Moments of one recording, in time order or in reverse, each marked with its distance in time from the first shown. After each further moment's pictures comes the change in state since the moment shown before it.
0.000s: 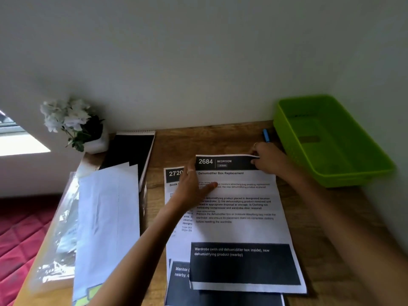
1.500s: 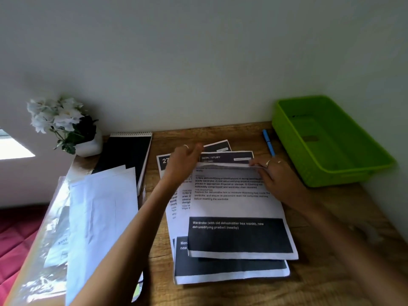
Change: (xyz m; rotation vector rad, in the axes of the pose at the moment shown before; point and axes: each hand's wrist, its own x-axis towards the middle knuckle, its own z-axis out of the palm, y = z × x) left_hand 0.042 0.010 -0.043 -0.145 0.062 0.219; right_hand -0.039 0.027 0.041 0.060 0.400 -0.432
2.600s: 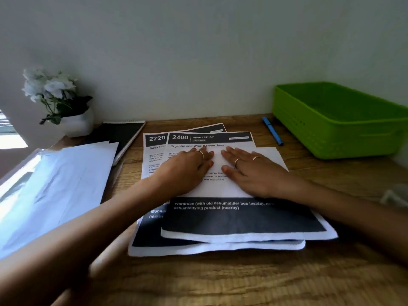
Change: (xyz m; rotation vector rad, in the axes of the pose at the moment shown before) left_hand -0.056 -0.032 0.062 0.768 -0.044 0.261; right_hand -0.025 -0.038 0.041 -0.281 -0.433 0.030
